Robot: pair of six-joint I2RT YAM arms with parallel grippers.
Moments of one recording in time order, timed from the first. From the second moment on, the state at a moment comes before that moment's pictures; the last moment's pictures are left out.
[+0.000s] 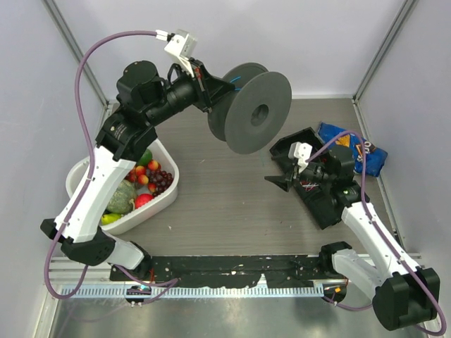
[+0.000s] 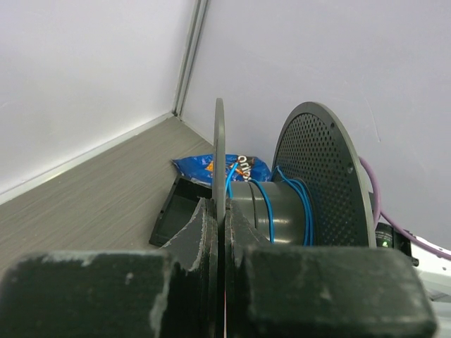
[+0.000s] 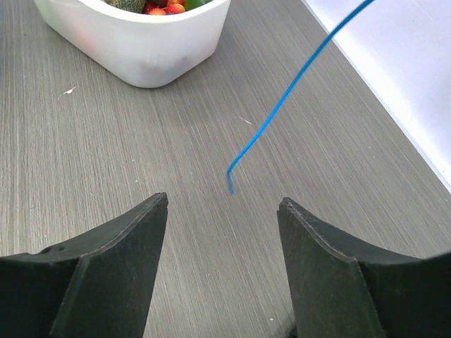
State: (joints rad) left arm -0.66 1.44 1.98 -0.46 0.26 -0.31; right arm 0.20 0.90 0.64 0.06 -0.97 -0.42
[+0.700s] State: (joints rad) left arm -0.60 1.45 1.98 -0.41 0.29 -0.40; right arm 0.26 0.96 0.64 0.17 -0.92 -0.37
